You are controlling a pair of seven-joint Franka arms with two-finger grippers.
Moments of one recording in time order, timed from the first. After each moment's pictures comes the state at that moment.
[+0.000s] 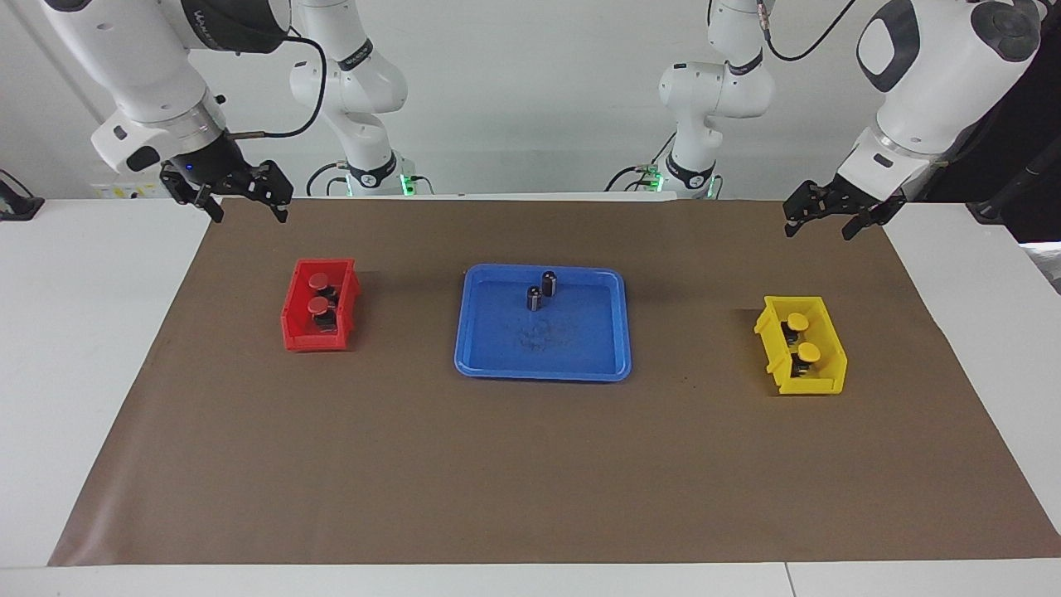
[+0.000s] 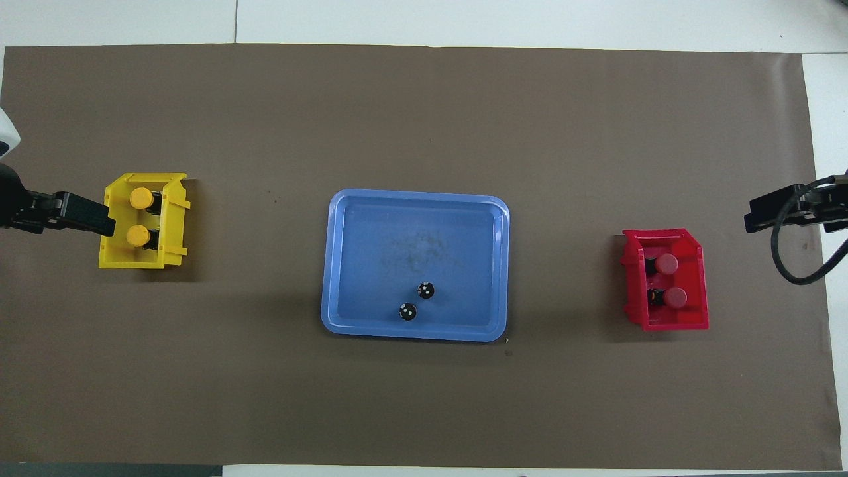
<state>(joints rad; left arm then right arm) -0.27 -0.05 0.21 -1.70 -0.03 1.57 0.06 -0.09 -0.04 0.04 -1.62 0.00 1.48 -0.02</state>
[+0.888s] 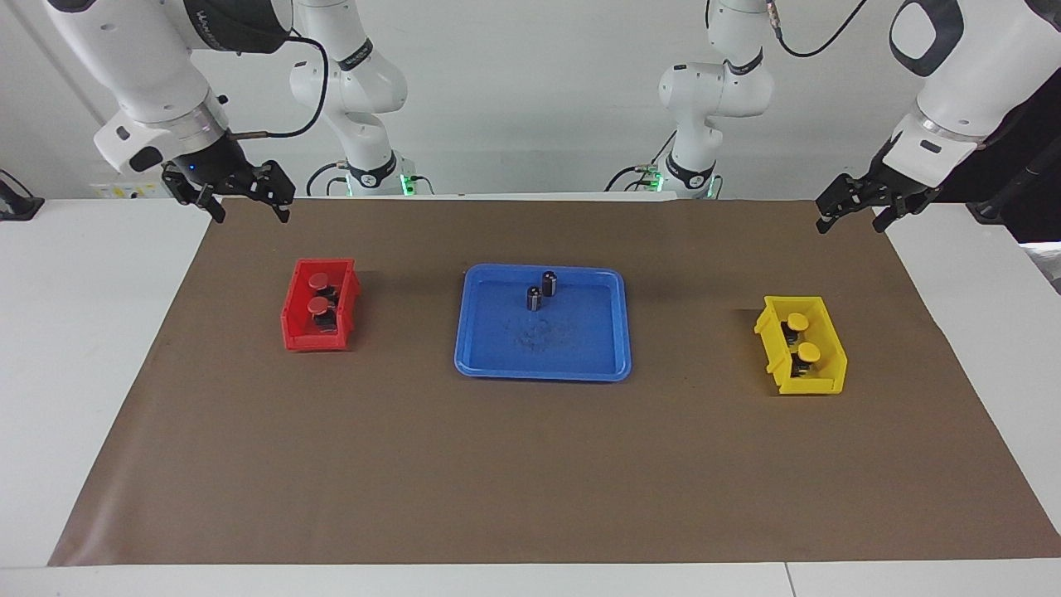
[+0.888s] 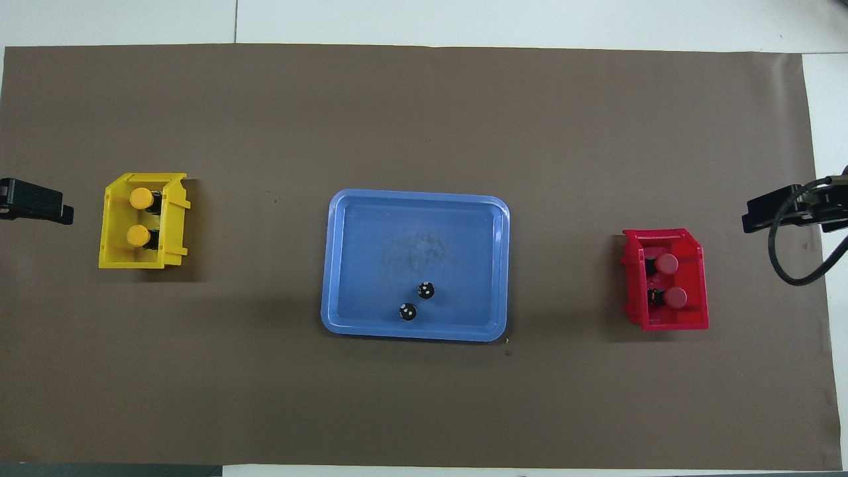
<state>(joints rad) -0.21 -0.05 0.21 -1.67 -0.02 1.56 0.04 -0.08 -0.04 0.05 -1.63 0.00 1.48 -0.02</state>
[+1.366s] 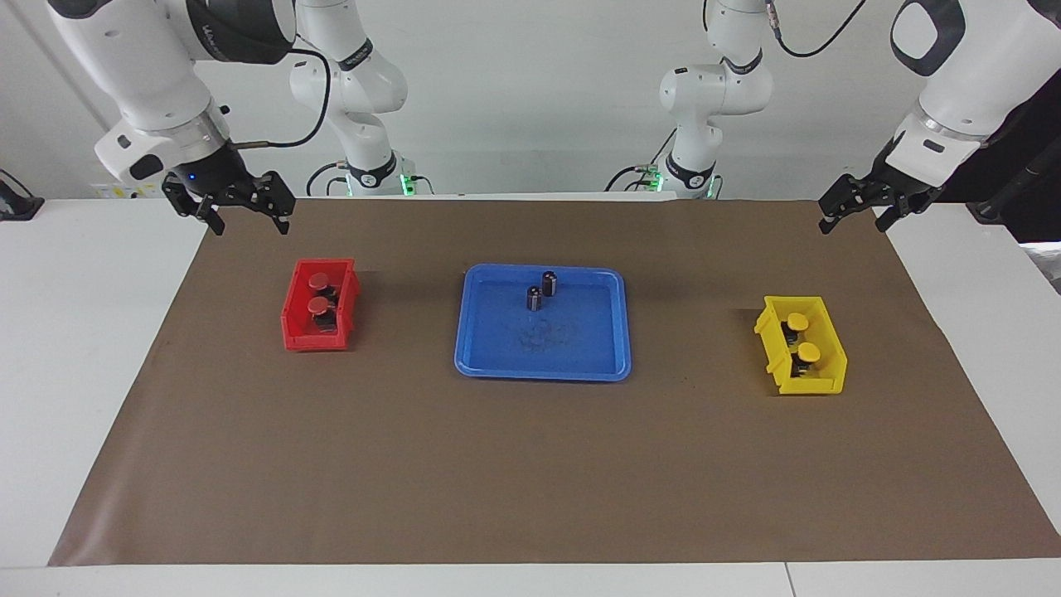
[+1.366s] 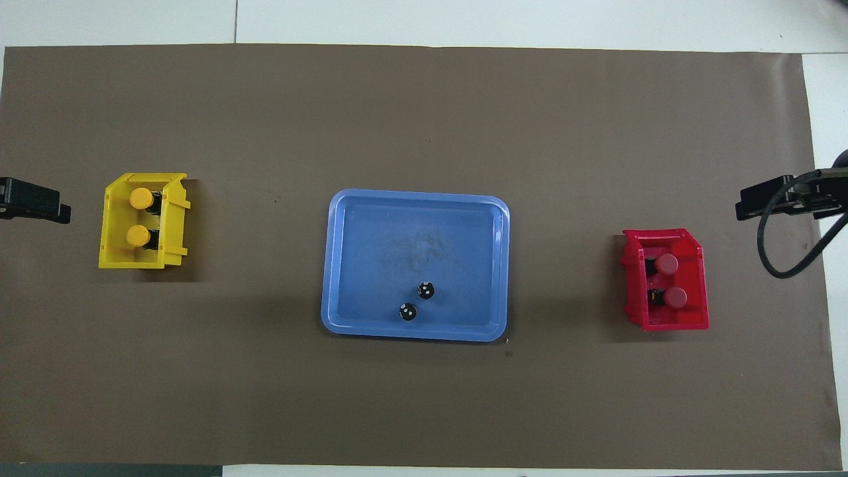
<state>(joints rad) -0.06 -0.05 0.06 -1.67 -0.02 1.57 0.04 -0.08 -0.04 0.05 -1.71 0.00 1.62 -0.03</state>
